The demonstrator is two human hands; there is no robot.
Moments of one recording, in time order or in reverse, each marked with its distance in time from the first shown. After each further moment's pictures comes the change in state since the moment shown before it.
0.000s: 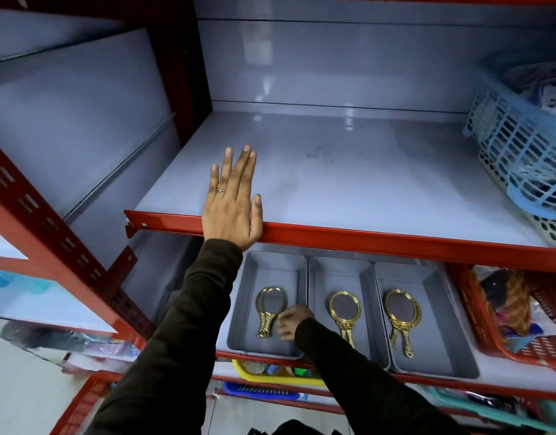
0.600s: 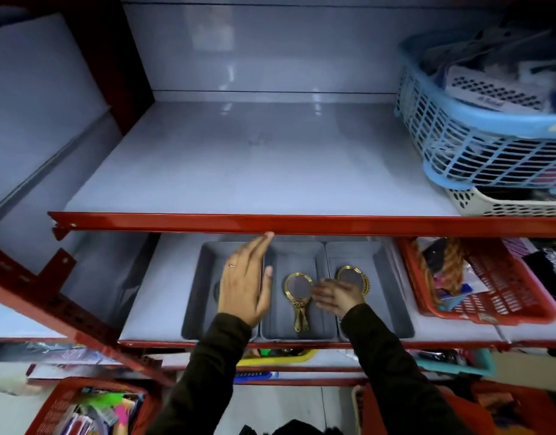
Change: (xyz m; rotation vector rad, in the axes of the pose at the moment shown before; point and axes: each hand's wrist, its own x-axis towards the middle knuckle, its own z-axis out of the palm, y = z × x) left_hand -0.112 0.145 -0.010 -0.505 -0.221 -0.061; right_hand -0.067 0.012 -0.184 0.432 0.133 -0.189
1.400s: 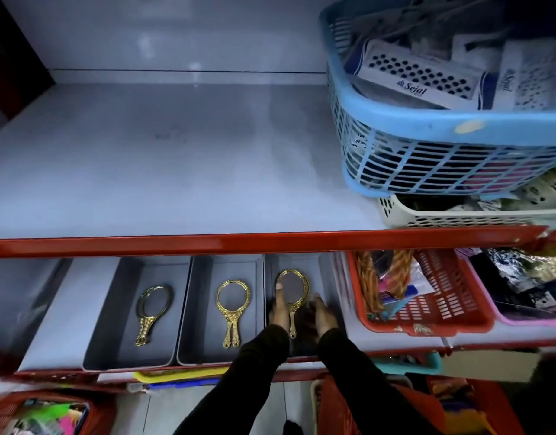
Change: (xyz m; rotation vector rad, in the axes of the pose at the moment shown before) left_hand -0.002 0.123 0.250 -1.154 -0.406 -1.548; right_hand 0.078 0.017 -0.128 -0.138 0.217 0.150
